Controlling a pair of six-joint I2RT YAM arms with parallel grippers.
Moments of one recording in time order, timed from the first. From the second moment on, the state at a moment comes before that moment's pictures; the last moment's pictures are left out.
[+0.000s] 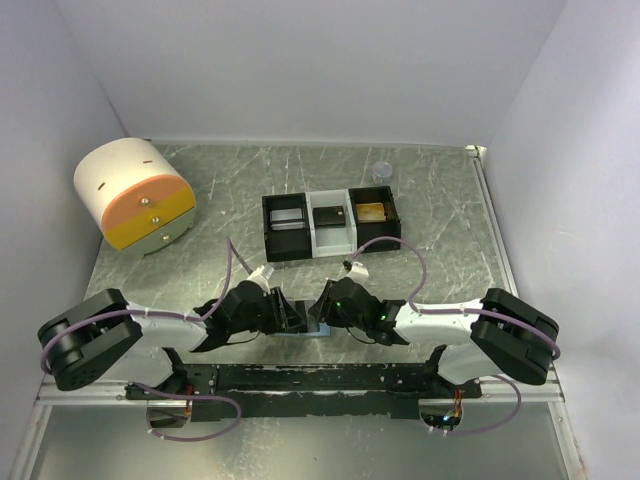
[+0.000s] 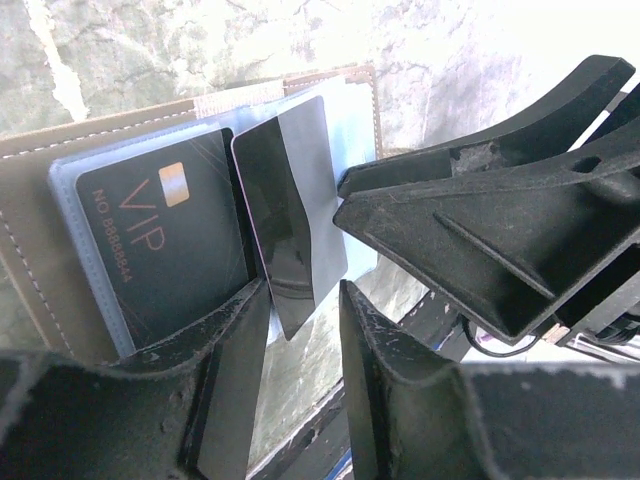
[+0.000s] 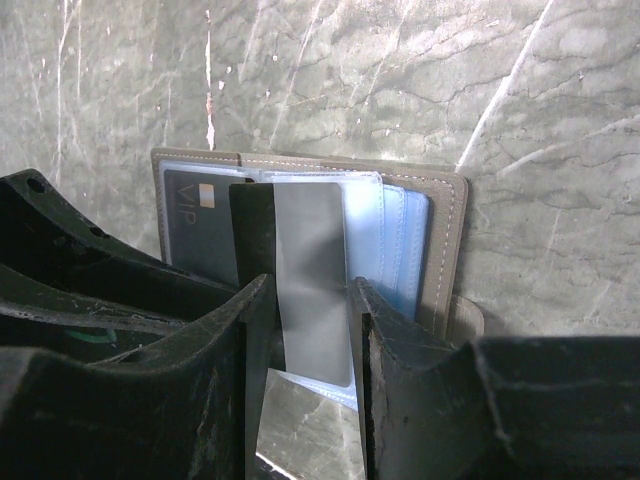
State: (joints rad) left arm -0.95 1.32 0.24 0.50 0.07 -1.09; right arm 1.05 1.35 0.41 0.20 0.22 1.07
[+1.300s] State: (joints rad) left arm -0.95 1.27 0.26 0.45 0.11 -1.09; right arm 1.04 1.37 0.51 0.10 0.13 0.95
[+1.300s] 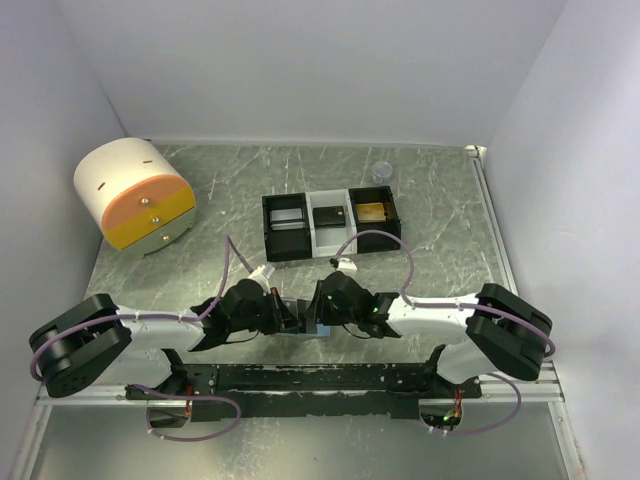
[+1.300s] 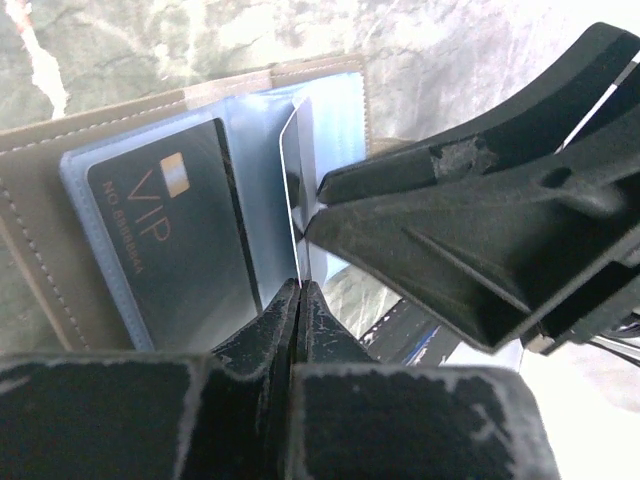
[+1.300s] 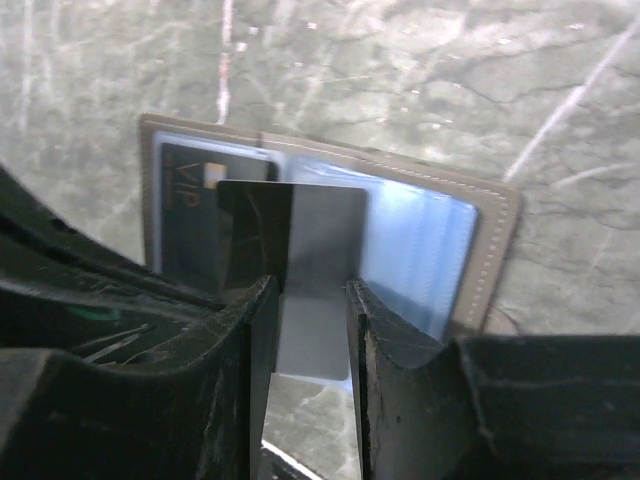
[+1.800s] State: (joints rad) left arm -0.95 1.27 0.28 0.39 0.11 -1.07; right arm 1.04 1.39 0.46 0.18 0.17 1.02
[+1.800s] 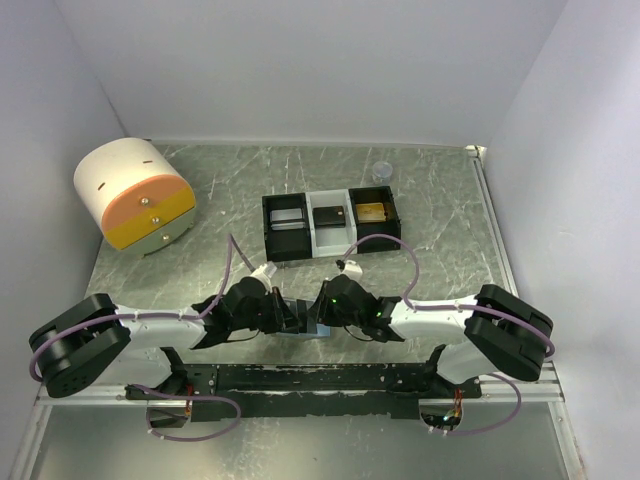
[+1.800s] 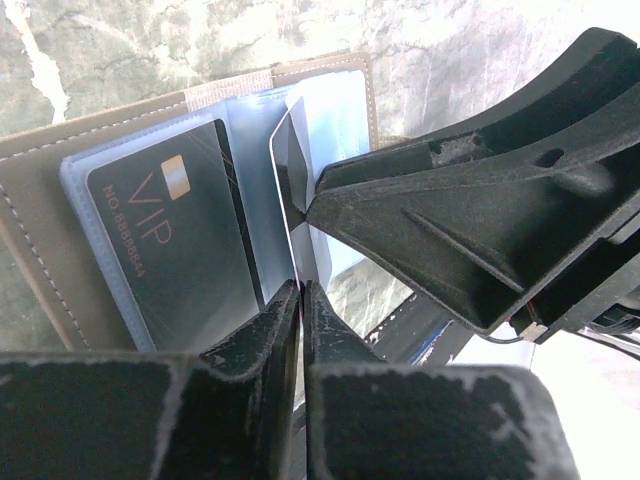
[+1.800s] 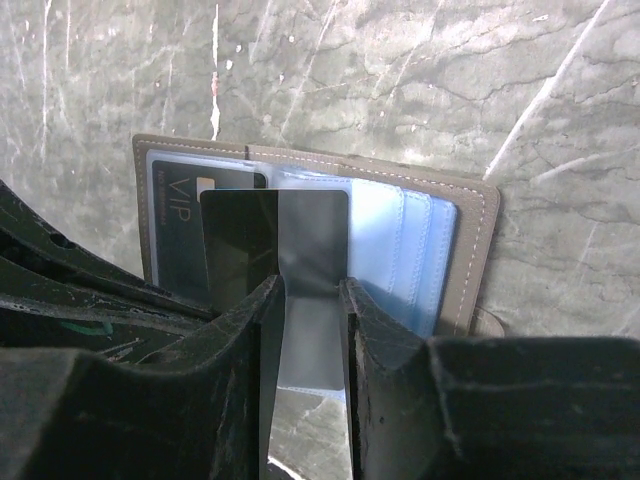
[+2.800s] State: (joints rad) left arm -0.95 1.28 0.27 0.42 0.11 -1.08; right arm 1.04 1.38 0.43 0.21 0.17 1.05
